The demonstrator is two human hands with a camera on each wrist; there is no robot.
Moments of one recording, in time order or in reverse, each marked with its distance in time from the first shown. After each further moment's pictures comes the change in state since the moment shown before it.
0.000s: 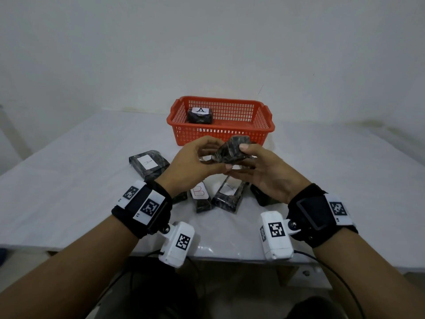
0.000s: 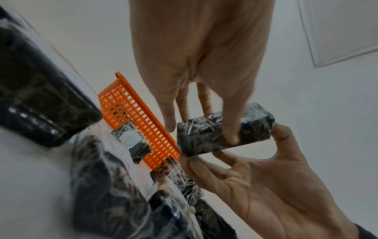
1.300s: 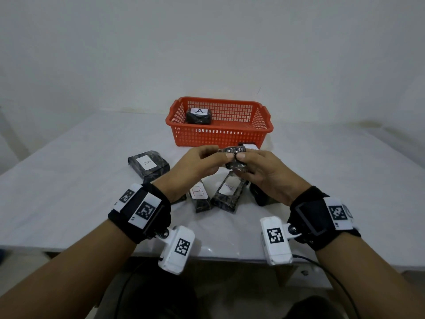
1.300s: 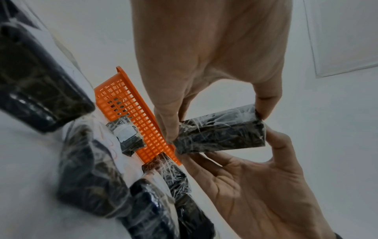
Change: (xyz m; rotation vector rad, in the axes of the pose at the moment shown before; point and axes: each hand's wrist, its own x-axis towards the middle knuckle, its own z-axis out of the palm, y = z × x) left_hand -0.007 0.008 0.006 -0.296 -0.156 -0.082; right_hand -0.001 0.005 -0.008 -0.134 -0.037 -0.054
